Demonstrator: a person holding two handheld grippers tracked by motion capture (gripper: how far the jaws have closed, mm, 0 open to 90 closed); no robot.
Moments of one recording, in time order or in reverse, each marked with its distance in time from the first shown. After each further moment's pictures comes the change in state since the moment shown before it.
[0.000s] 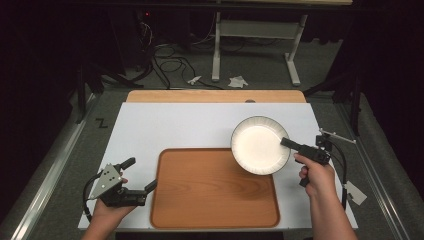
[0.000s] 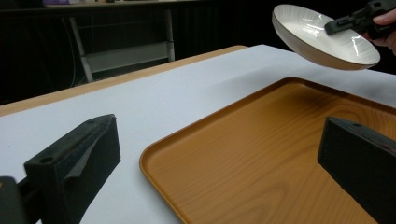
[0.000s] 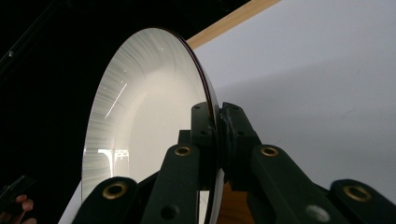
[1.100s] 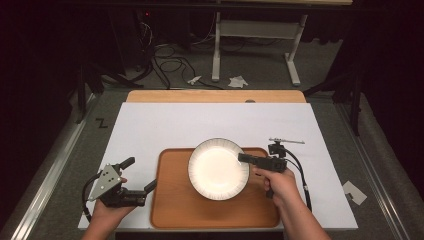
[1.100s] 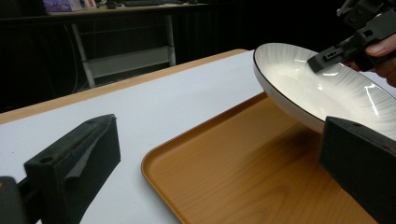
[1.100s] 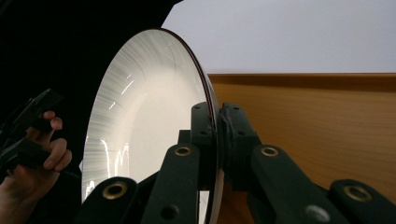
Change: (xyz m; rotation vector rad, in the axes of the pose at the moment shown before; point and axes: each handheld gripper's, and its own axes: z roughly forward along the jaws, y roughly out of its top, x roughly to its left) left arm -0.001 0.001 -0.001 -0.011 0.004 0.015; right arm 0.066 -0.056 0.073 0.248 0.145 -0.127
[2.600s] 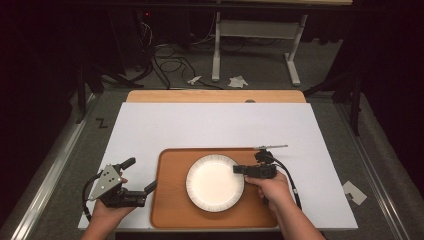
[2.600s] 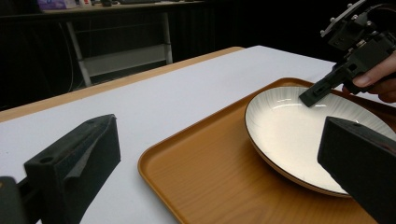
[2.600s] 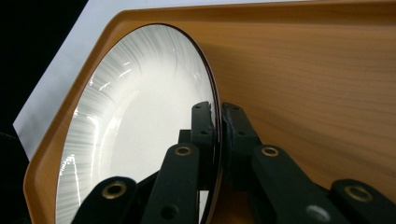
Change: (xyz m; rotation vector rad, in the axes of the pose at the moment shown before) left arm 0.000 0.000 0.000 0.008 -0.015 0.004; right arm -0.002 -0.019 0.029 0.187 -0.161 -0.090
